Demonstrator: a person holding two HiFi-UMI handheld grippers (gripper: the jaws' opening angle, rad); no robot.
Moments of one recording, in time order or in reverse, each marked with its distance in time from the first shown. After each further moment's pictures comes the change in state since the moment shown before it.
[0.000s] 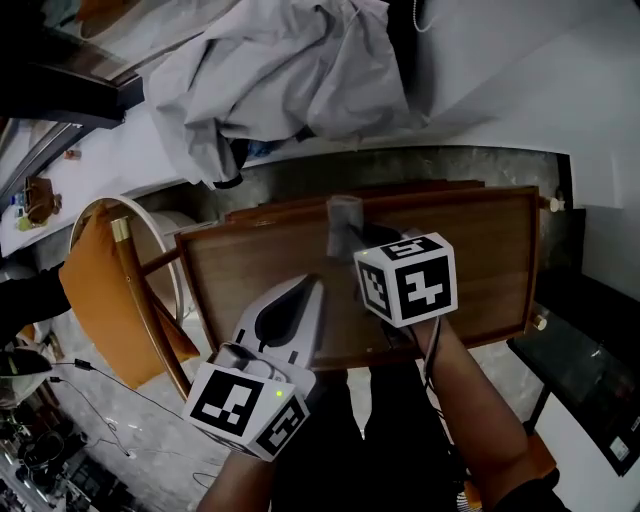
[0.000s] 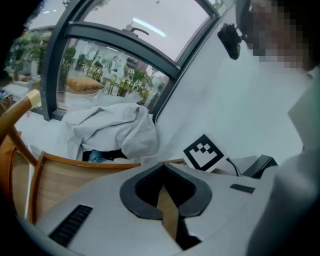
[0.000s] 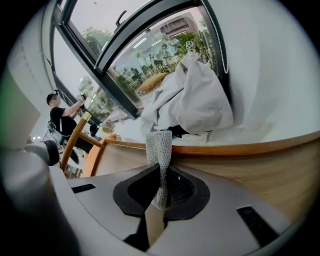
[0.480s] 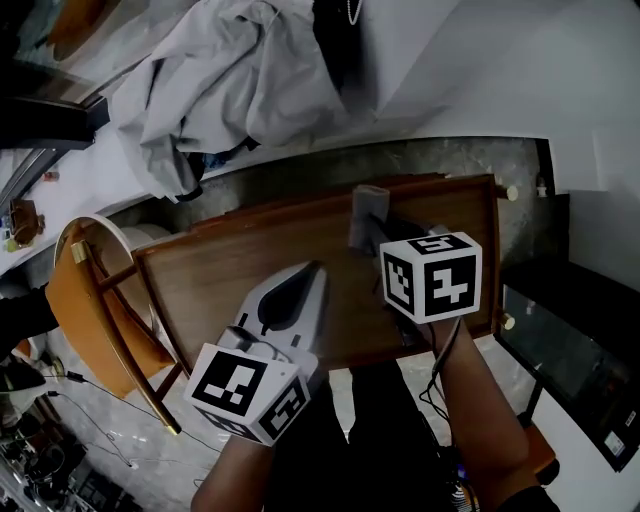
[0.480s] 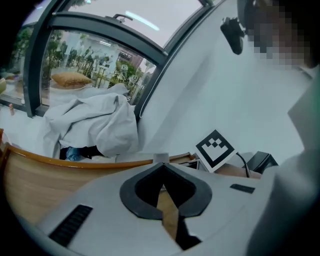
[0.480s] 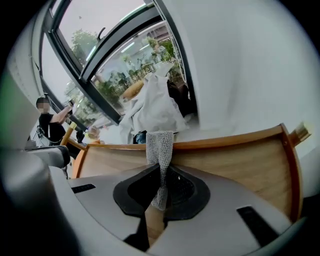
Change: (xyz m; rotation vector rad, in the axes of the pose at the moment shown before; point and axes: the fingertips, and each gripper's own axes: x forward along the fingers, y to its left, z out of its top) left arm 0.076 -0.068 -0.012 0.031 0.033 -0.074; right arm -0.067 -0.118 -0.008 0.075 -0.045 -0.135
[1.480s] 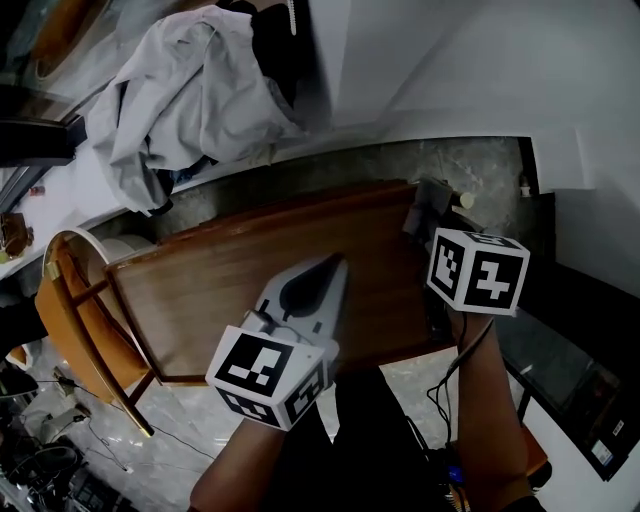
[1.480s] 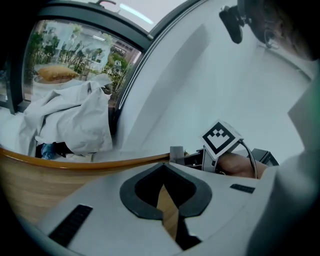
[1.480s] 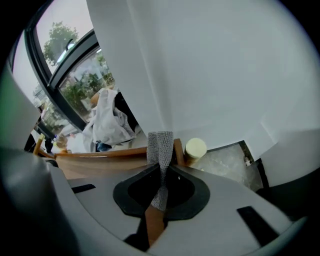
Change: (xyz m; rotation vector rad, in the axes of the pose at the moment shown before) left arm 0.088 -0.074 -0.008 0.027 0.041 -0.074; right arm -0.075 -0.167 0.007 0.132 -0.033 -0.308
